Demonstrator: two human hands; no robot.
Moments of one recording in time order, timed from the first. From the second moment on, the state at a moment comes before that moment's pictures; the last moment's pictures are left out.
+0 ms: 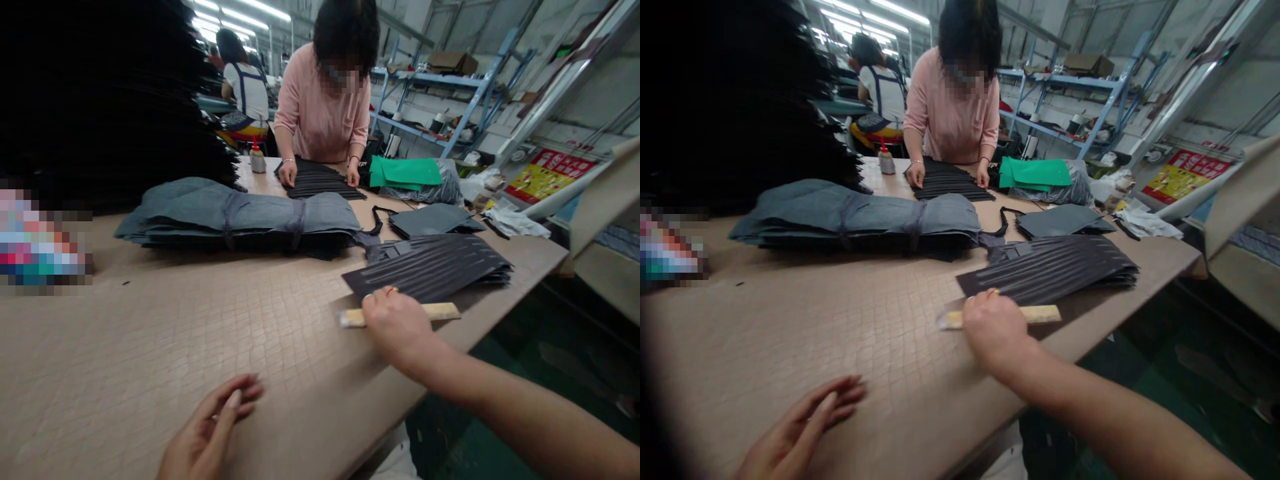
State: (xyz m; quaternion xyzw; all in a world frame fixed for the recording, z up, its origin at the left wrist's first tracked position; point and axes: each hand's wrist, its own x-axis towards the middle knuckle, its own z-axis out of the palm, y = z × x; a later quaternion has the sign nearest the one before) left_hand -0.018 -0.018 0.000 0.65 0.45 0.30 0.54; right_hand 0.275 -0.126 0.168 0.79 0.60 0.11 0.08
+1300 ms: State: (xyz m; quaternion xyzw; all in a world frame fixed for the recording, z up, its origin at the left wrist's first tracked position) left_hand -0.008 -0.057 0.043 0.90 0.39 0.16 0.09; right_hand 0.161 -0.119 0.056 0.68 0.73 -0.02 -0.06
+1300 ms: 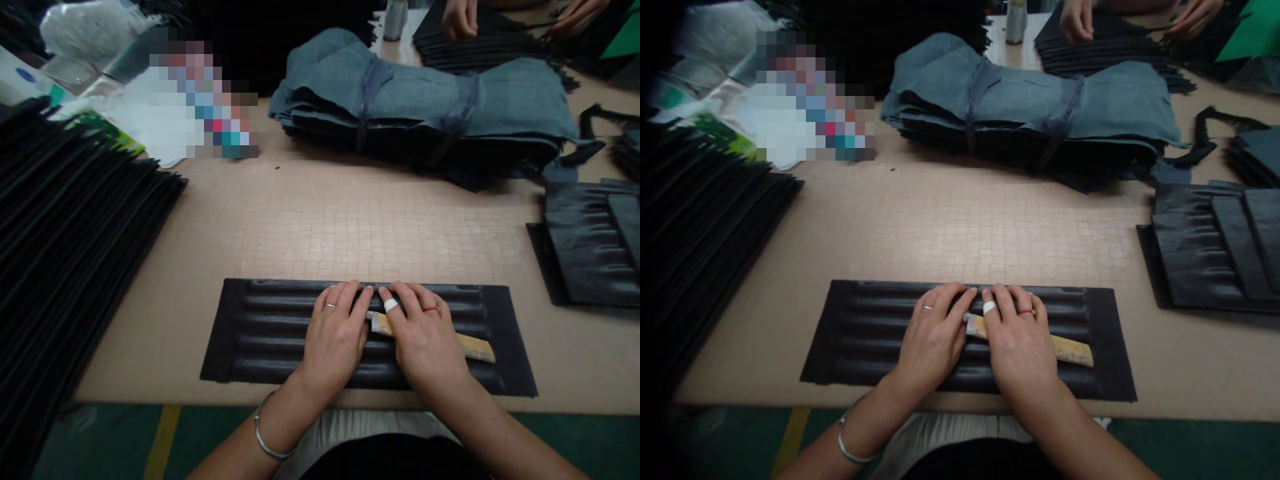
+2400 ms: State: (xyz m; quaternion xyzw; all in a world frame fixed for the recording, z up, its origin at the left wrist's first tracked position) left_hand -0.041 -0.045 0.044 0.89 0.42 0.18 0.06; right_hand 0.139 -0.106 0.059 0.67 0.73 -0.04 -0.11
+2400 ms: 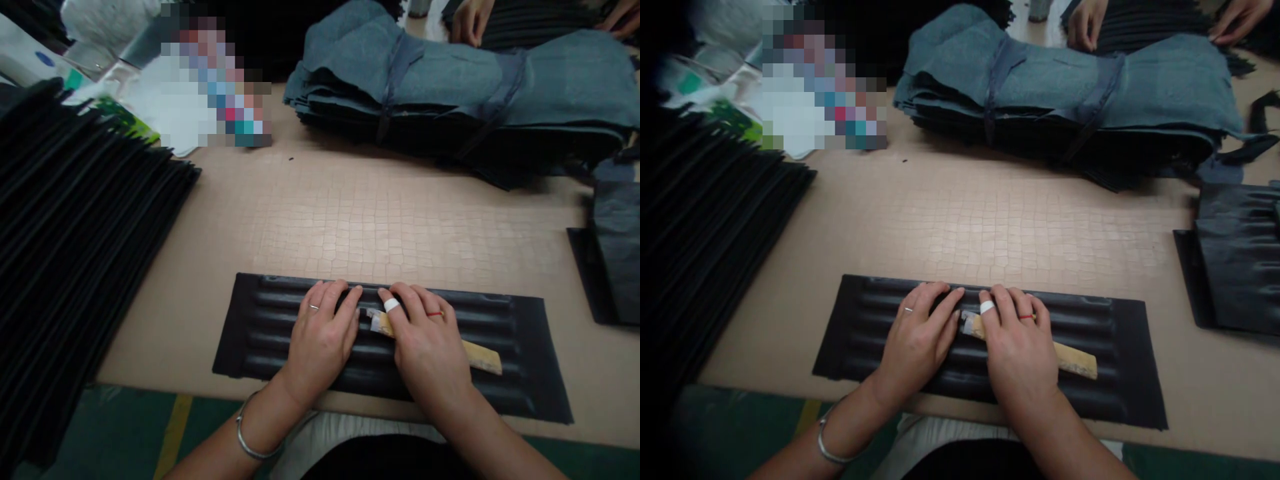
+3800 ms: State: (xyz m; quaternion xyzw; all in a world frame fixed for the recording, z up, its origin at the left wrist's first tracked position) left_hand -0.168 -0.001 0.035 0.89 0.42 0.19 0.03; right_hand 0.021 -0.043 0.051 0.61 0.78 -0.02 -0.11
